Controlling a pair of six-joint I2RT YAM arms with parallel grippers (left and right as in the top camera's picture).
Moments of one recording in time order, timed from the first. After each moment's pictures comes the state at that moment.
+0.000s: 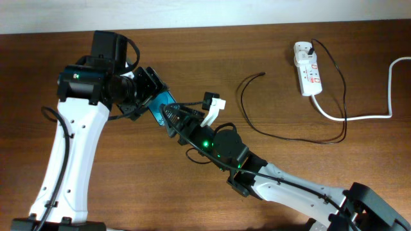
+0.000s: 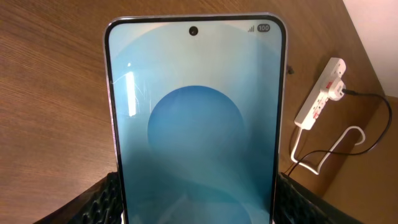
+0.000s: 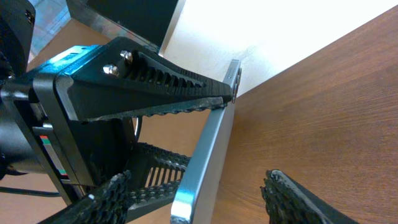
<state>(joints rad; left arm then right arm) -0.16 1.60 1.71 -1.25 0.31 -0.84 0.88 1.52 0.76 0.80 0.09 1.03</state>
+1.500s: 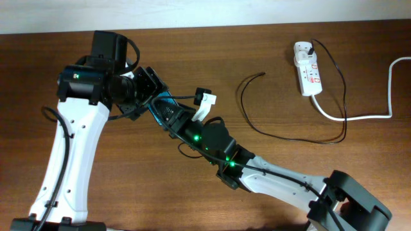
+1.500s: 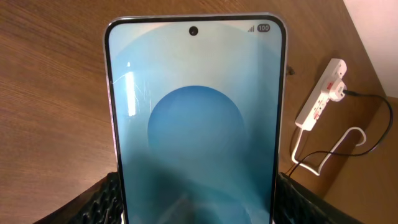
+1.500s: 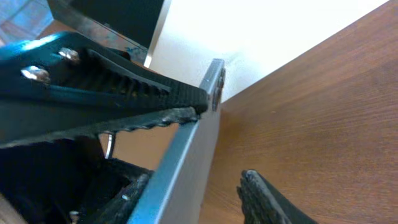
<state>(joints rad) -0.16 1.60 1.71 -1.25 0.31 -0.84 0.88 1.64 0.84 0.80 0.12 1.04</state>
